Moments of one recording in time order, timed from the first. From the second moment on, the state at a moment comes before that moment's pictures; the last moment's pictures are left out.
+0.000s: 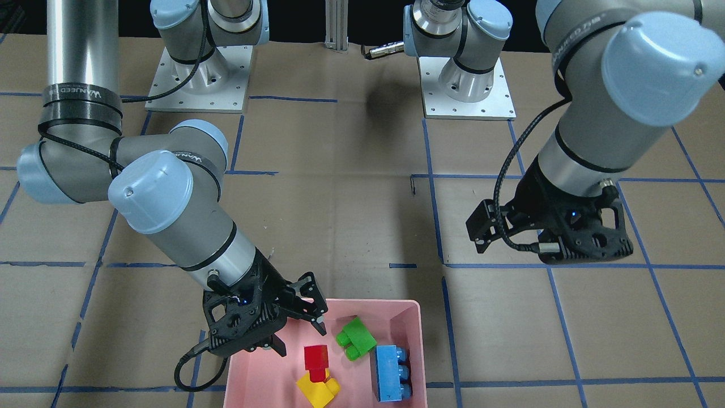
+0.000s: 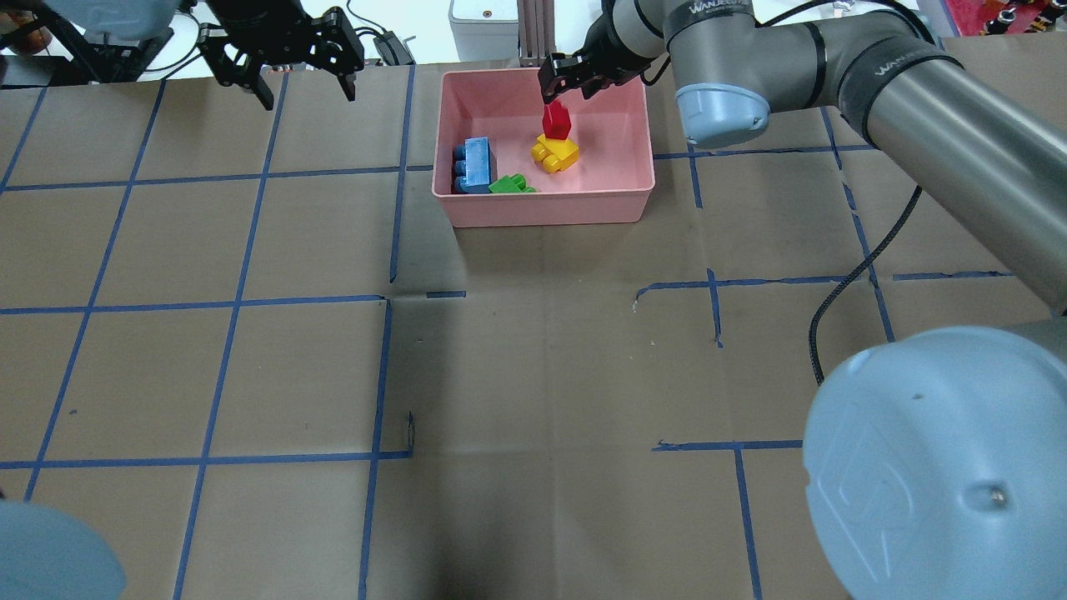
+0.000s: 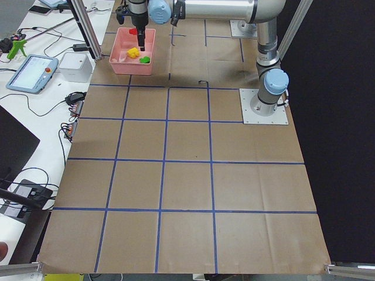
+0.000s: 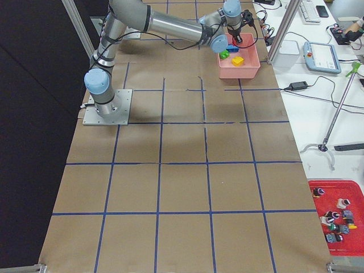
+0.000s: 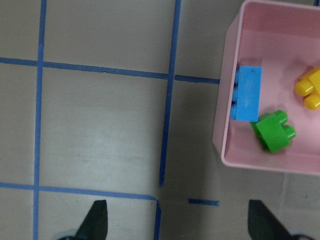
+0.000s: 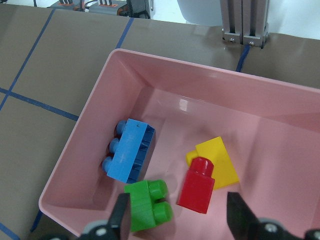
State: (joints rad) left arm -1.55 -1.85 -1.29 -1.52 1.58 -0.03; right arm 1.70 -1.02 1.37 -2.35 -1.16 -0.12
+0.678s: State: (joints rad) left arm -1.55 -1.68 -1.43 -1.52 1.59 0.03; right arm 1.69 -1.07 1.37 -2.23 -1.27 -0.24
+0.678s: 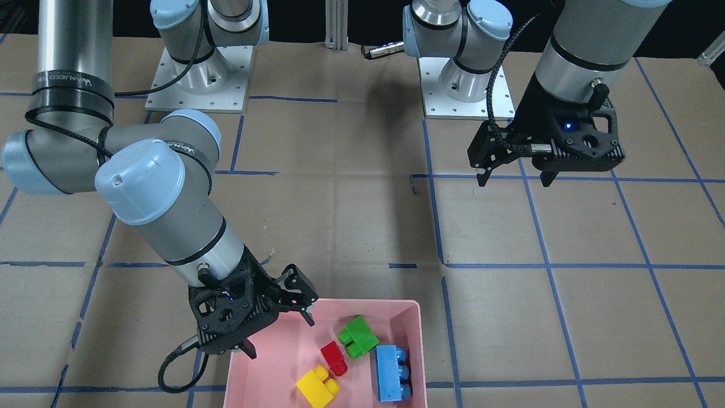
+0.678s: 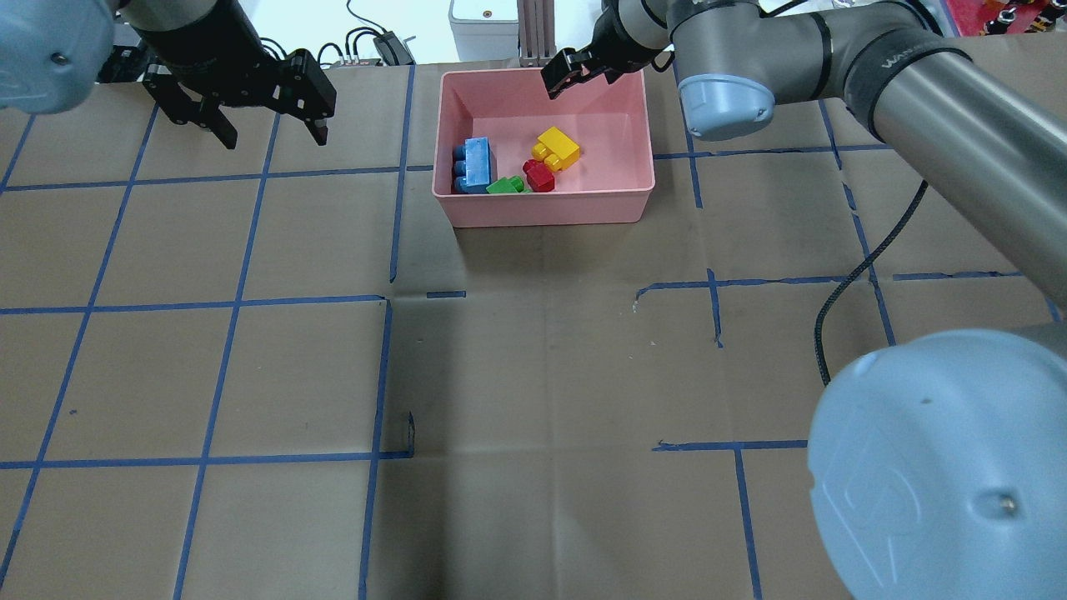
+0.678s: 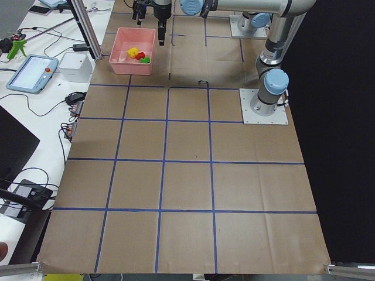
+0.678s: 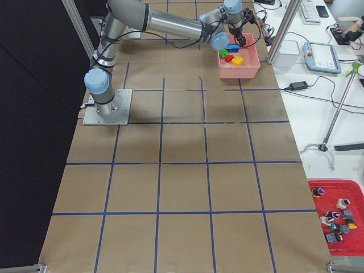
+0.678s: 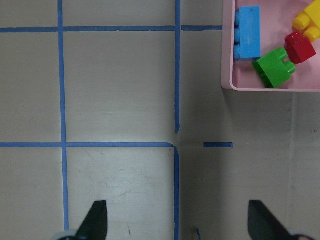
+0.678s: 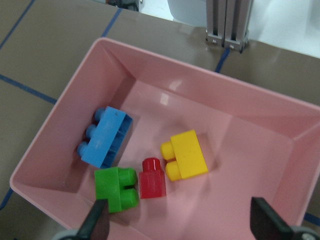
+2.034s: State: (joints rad) left arm -1.55 -1.66 -1.48 -1.52 1.56 0.07; right arm 1.68 -1.62 1.64 -1.52 -1.56 -0.03
